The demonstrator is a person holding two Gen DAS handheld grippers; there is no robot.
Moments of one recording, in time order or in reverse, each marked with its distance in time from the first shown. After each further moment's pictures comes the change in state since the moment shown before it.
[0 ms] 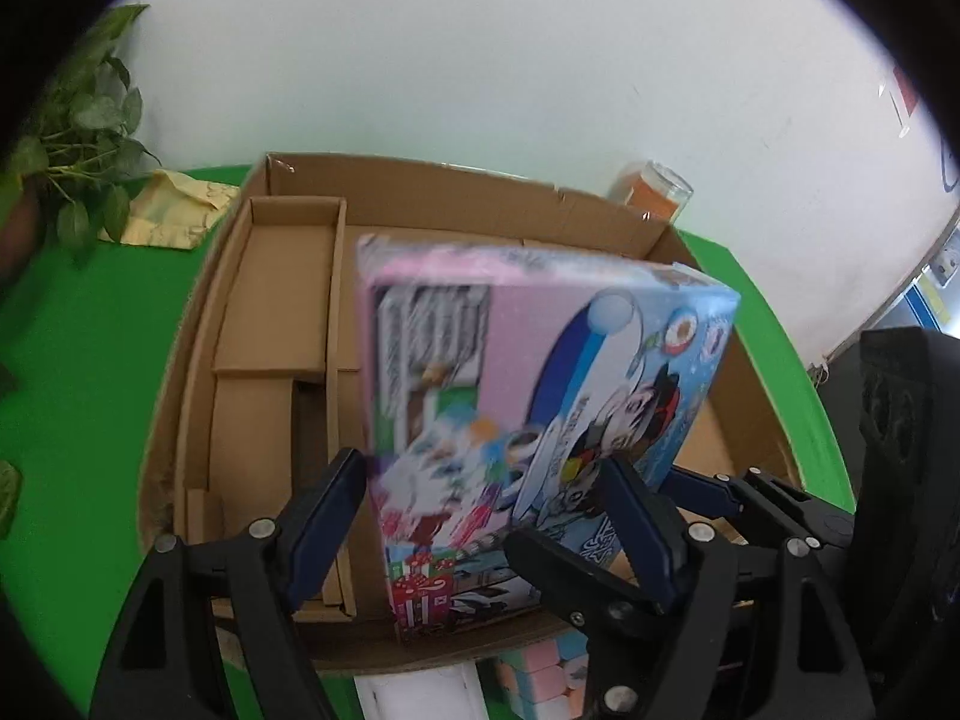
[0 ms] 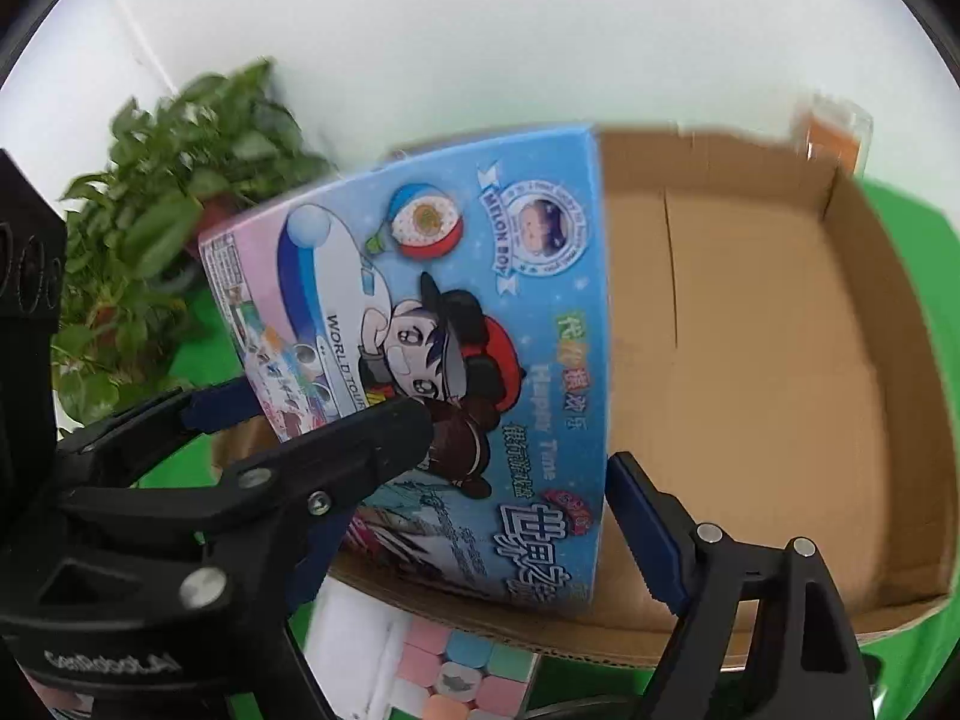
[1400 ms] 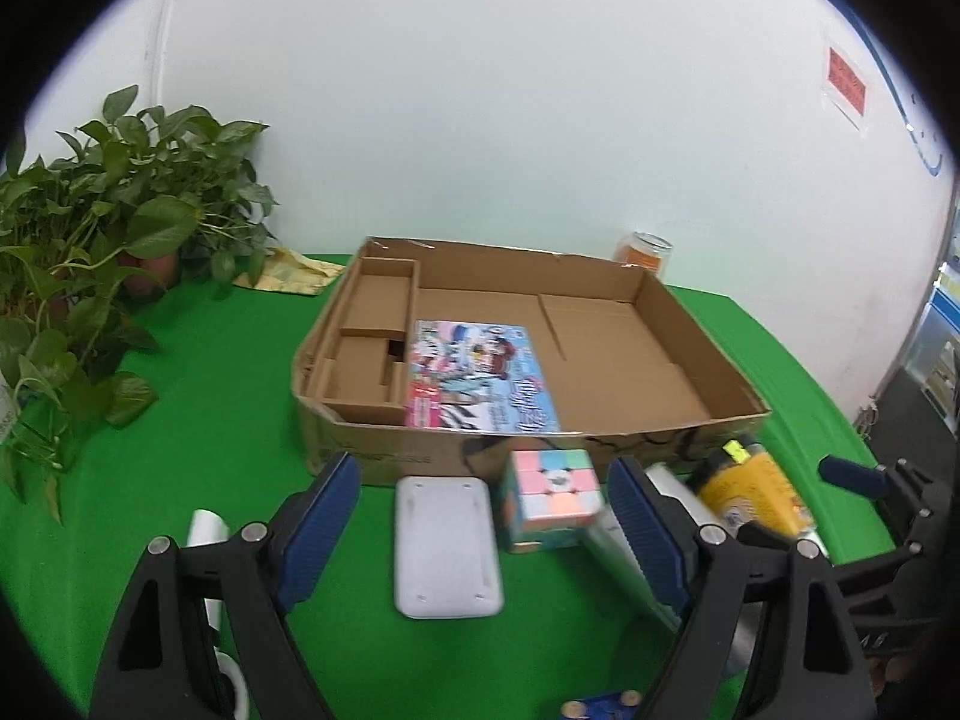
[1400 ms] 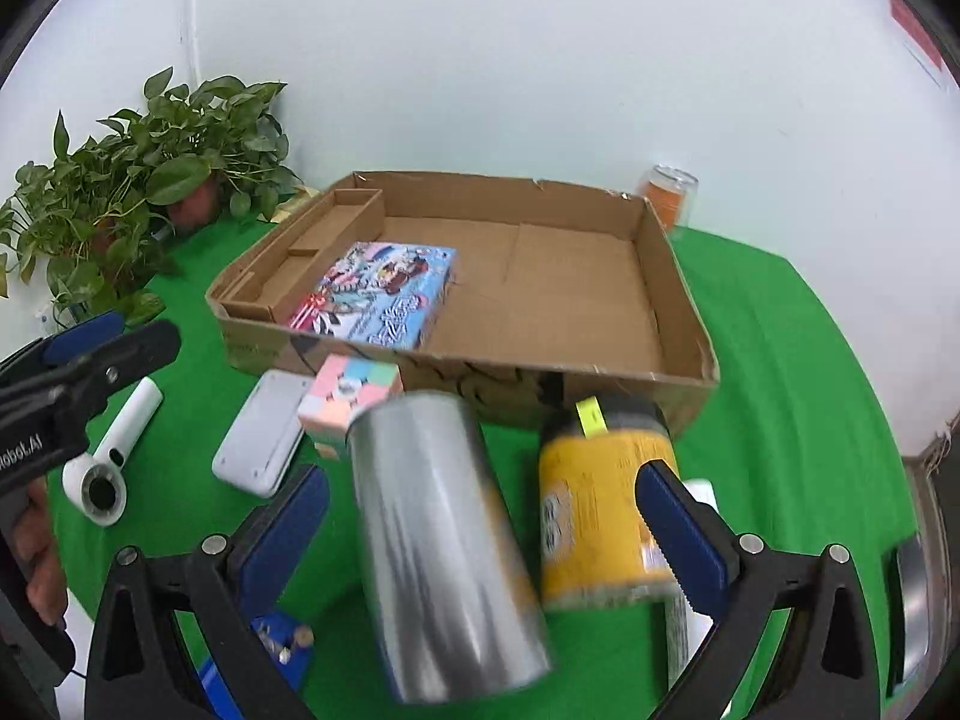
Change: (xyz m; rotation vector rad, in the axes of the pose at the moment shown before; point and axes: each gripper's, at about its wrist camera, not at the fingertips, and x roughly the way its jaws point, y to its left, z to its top) left arm -0.119 -0.037 -0.148 0.050 -0.339 0.184; right arm -0.142 -0.015 -0.200 -0.124 -0.222 -0.271
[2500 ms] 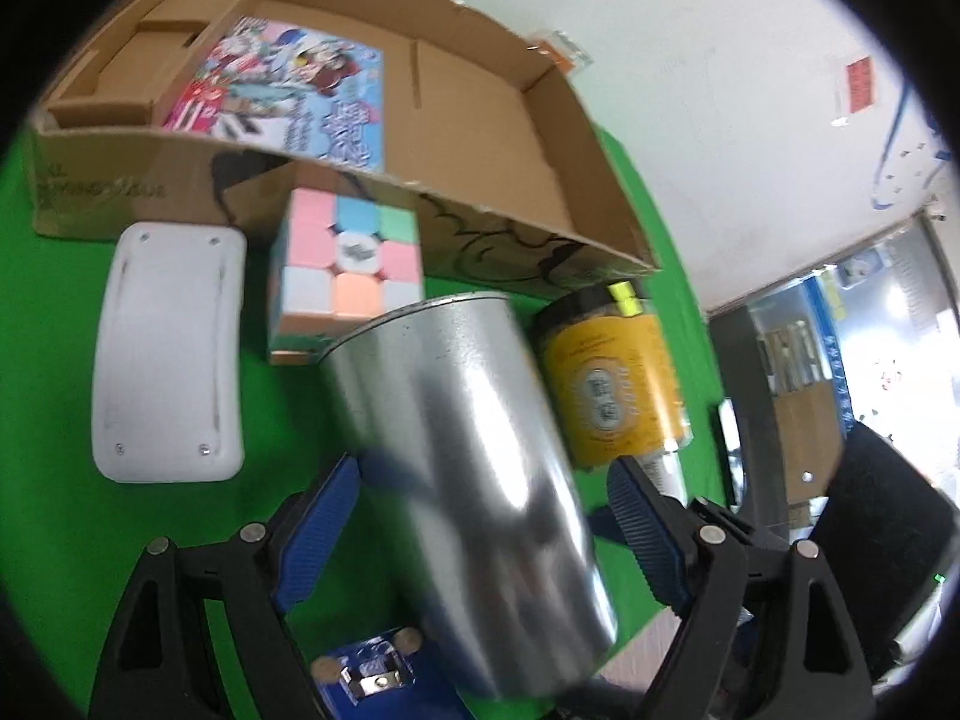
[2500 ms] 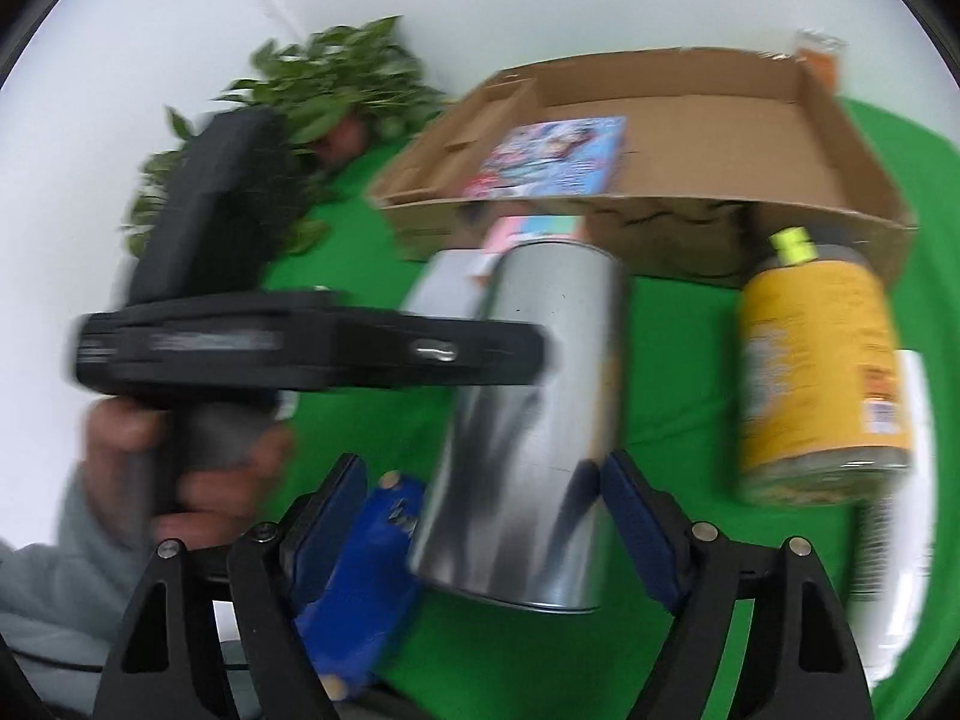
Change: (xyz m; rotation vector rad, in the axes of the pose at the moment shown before) left arm 0.100 -0.029 -0.043 -0.242 0.567 -0.498; right arm 0.035 0.001 -0.044 0.058 0.233 0.546
